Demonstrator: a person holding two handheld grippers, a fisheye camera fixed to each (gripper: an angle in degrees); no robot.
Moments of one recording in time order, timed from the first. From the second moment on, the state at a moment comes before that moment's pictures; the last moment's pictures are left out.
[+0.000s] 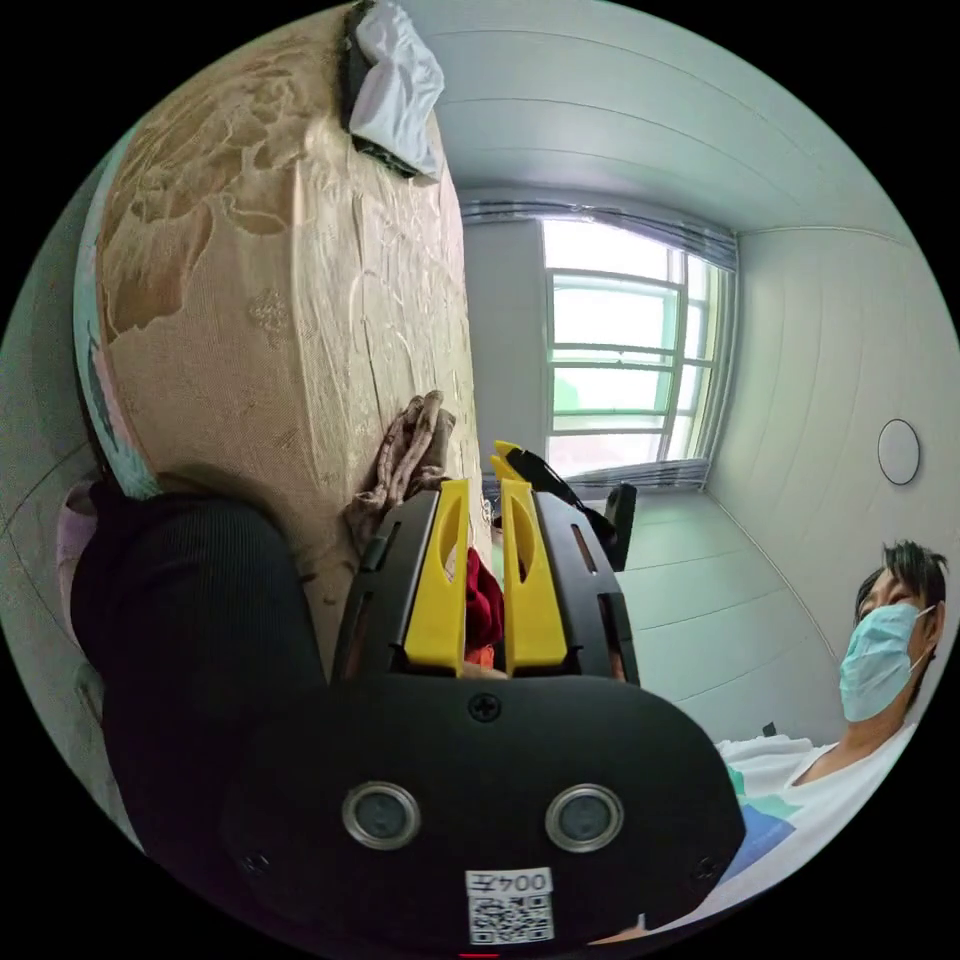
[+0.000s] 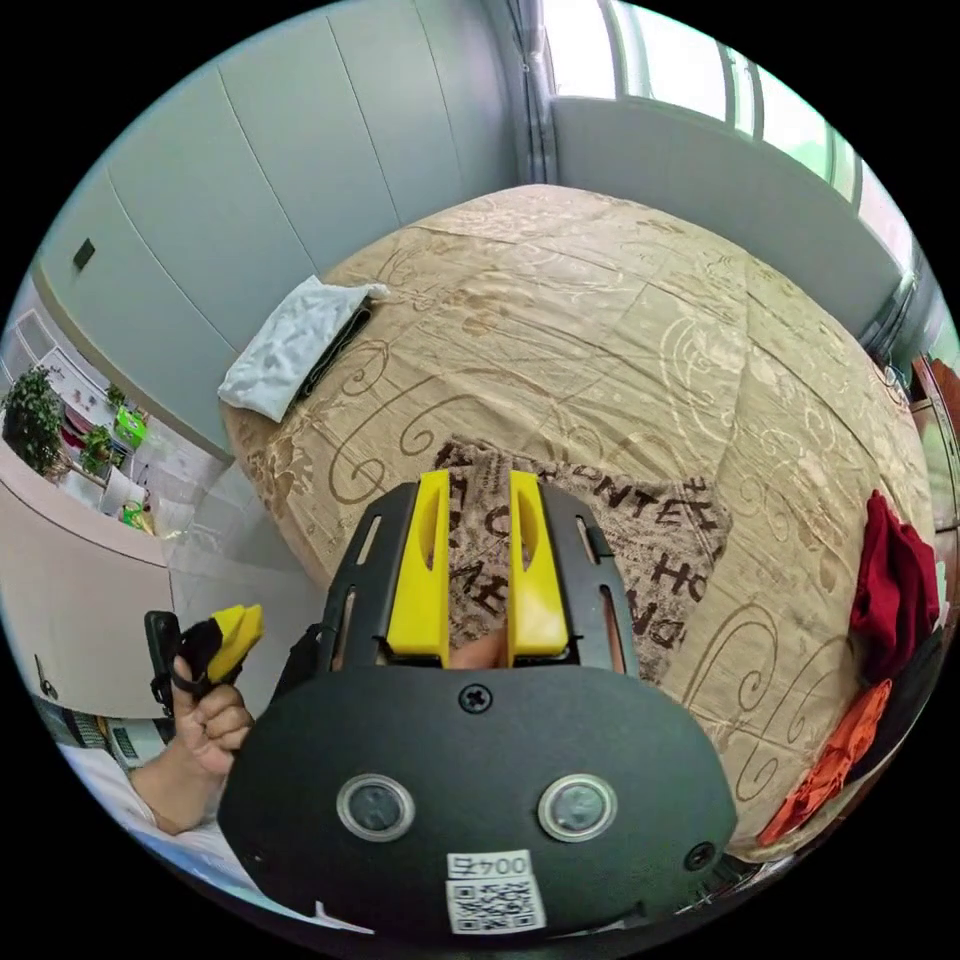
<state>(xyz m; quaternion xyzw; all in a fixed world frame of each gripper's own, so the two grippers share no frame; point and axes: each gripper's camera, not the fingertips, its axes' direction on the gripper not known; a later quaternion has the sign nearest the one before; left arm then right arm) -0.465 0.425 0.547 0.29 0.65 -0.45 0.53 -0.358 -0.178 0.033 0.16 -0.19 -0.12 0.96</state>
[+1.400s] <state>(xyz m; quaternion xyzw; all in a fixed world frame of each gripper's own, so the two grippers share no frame) -0.090 0.256 0.450 0.11 0.61 -0.10 0.77 -0.274 -0.105 0.091 0.07 -0.22 -0.02 0.97</state>
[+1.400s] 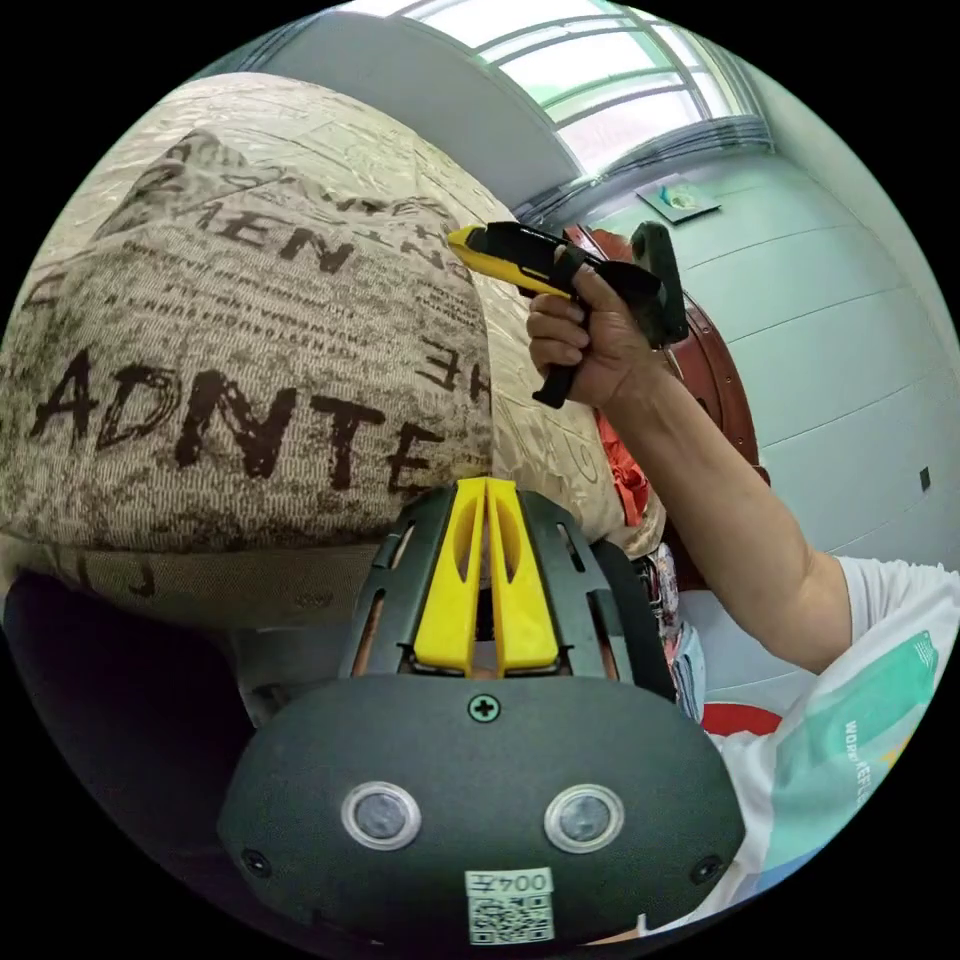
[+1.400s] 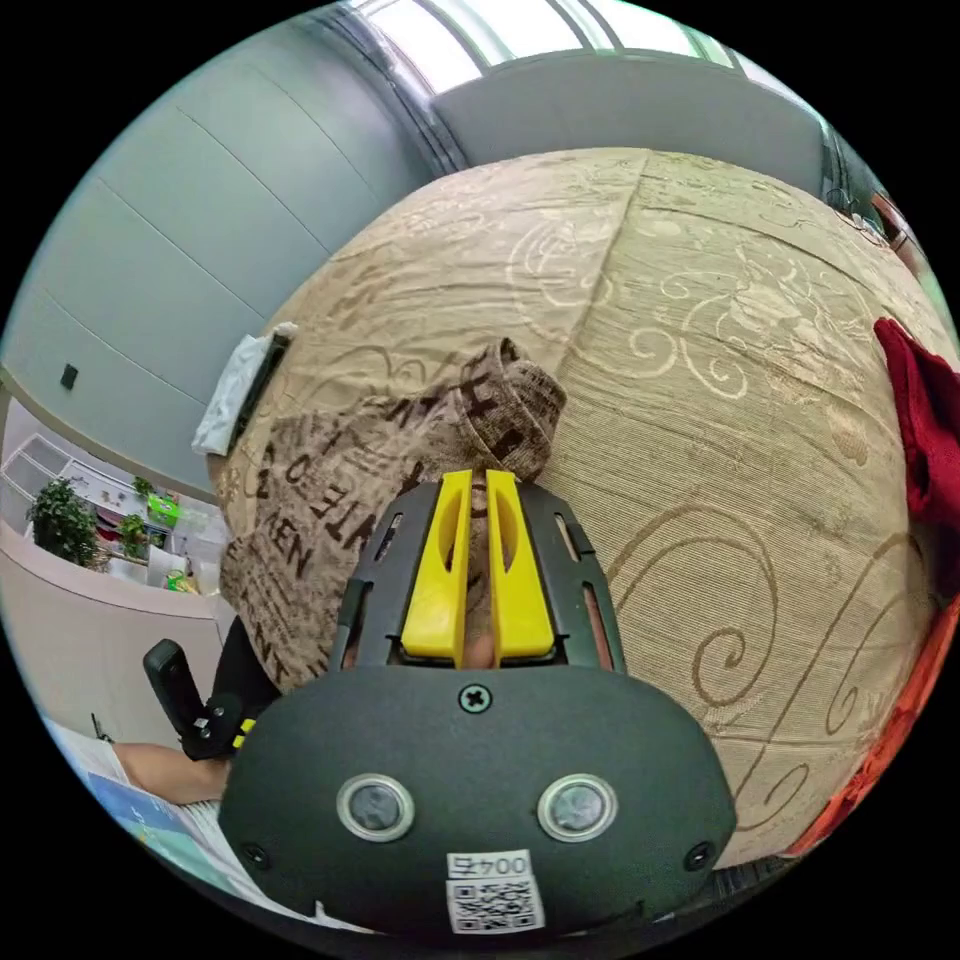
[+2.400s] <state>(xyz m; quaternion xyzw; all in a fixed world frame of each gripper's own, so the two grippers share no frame) -0.063 0.207 0.488 0.13 0.57 -0.22 0.78 -0.408 0.180 0.031 0.20 -0.14 -0.04 0.97</state>
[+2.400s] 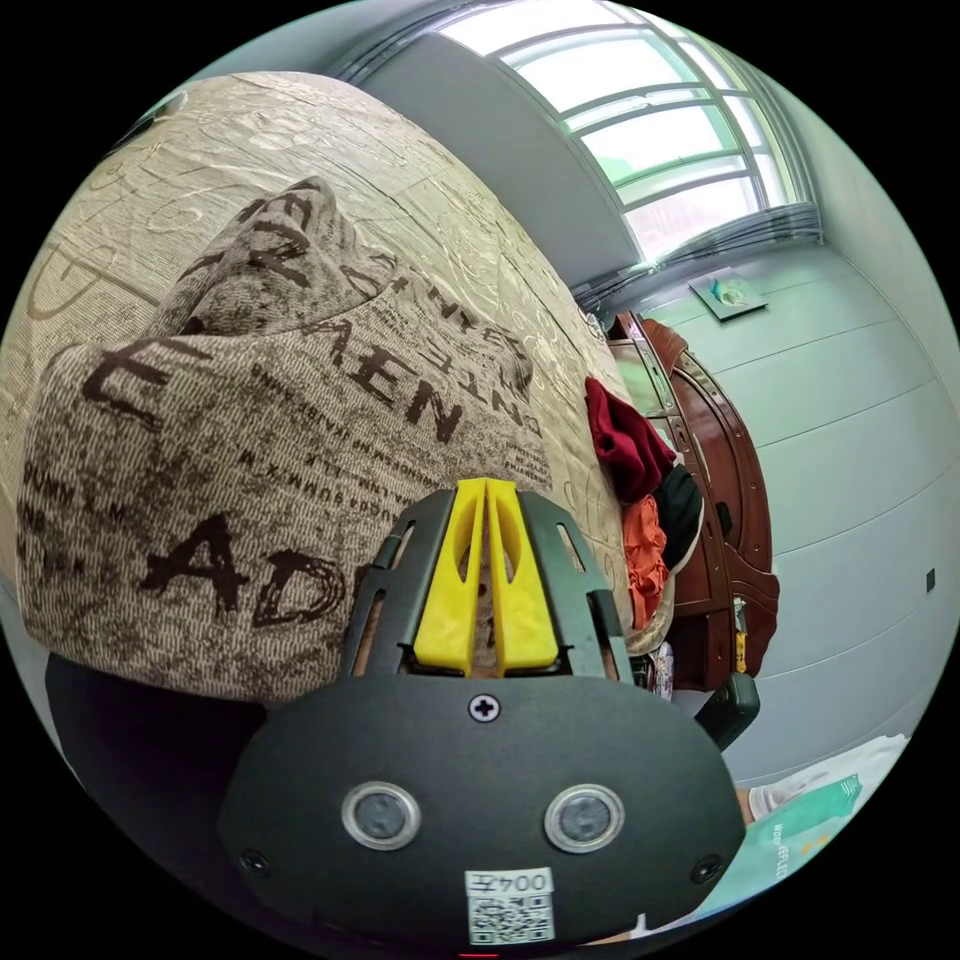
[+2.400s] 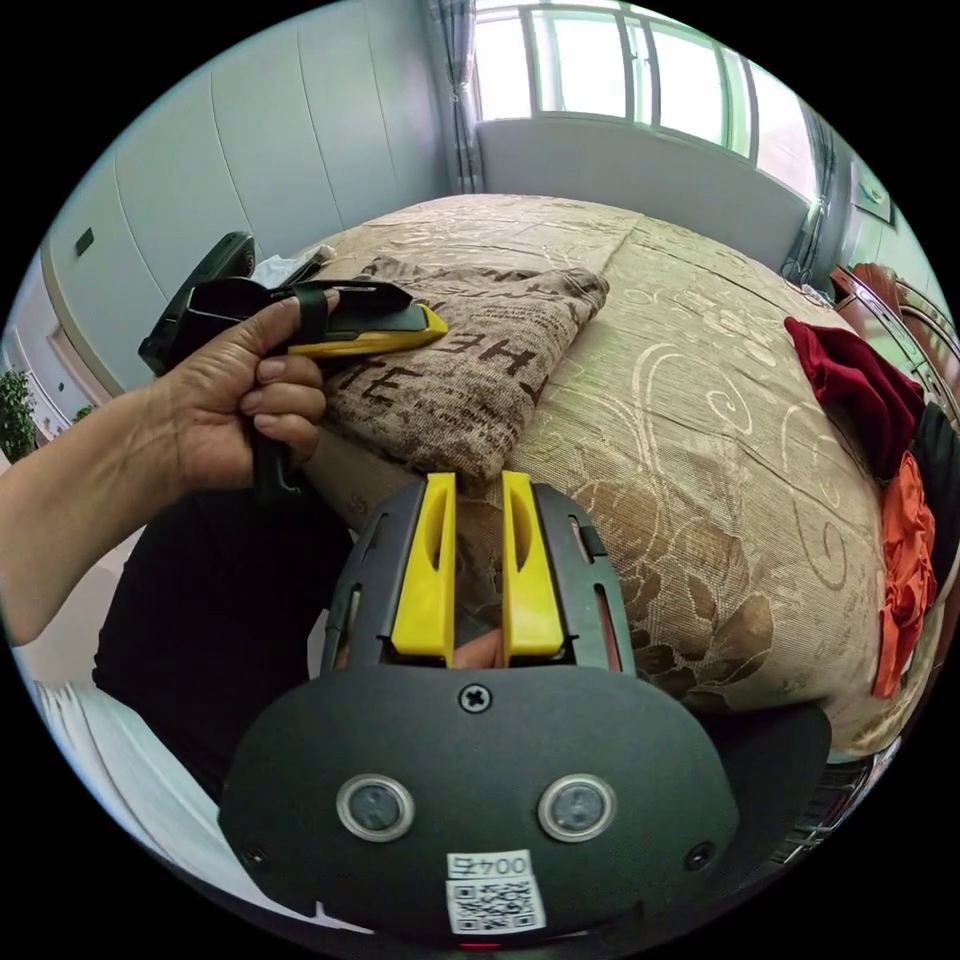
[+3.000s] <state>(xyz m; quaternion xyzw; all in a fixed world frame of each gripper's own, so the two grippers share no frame) -0.111 0.217 0.476 0.16 0.59 -0.22 0.76 -0.366 0.162 0.055 0.19 -0.20 -0.04 0.96</state>
